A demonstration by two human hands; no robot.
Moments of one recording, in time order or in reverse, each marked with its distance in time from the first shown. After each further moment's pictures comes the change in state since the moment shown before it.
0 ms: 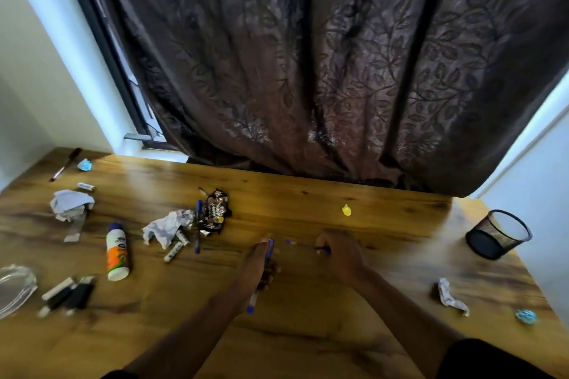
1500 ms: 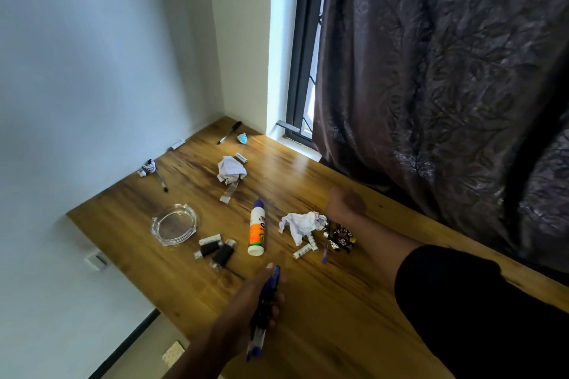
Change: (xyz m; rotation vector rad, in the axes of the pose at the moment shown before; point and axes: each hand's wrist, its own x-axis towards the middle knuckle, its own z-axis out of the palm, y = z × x) left_hand -0.078 -0.038 -0.211 -0.446 0.183 -0.103; right_hand 0.183 -0.303 0.079 -0.276 -0.162 -0.141
